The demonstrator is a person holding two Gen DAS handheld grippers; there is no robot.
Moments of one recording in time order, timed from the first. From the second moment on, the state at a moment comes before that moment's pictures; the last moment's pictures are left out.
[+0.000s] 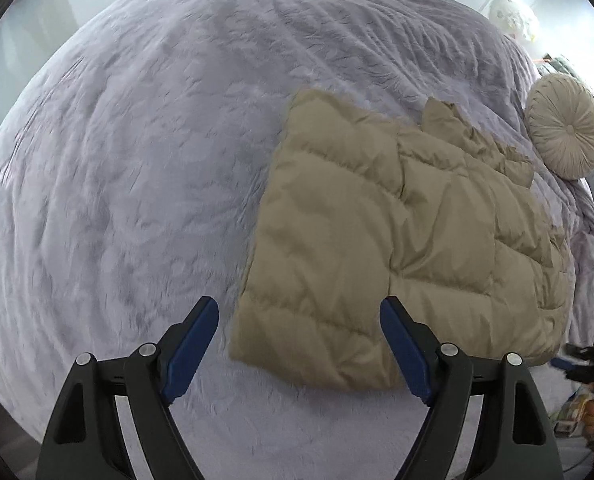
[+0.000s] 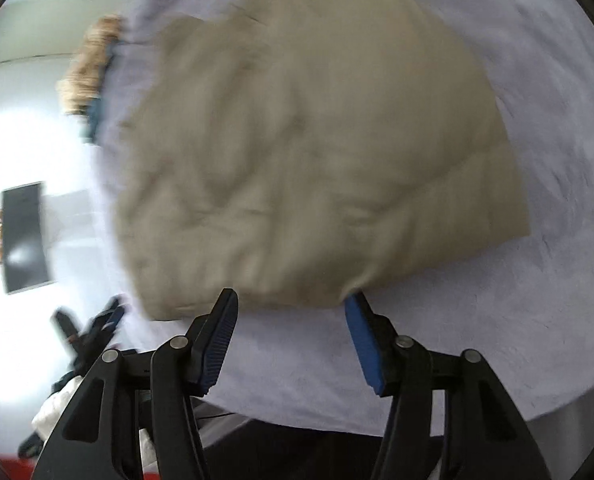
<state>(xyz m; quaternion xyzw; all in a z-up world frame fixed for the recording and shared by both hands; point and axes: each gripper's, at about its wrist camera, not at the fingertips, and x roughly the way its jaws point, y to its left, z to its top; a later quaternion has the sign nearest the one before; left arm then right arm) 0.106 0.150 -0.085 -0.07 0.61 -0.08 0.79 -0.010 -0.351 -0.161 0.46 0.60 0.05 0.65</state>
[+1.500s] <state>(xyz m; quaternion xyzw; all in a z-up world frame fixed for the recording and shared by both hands) 0.167 0.130 -0.112 -0.04 0.62 -0.11 0.78 0.081 -0.267 -0.157 0.42 0.57 0.03 0.70</state>
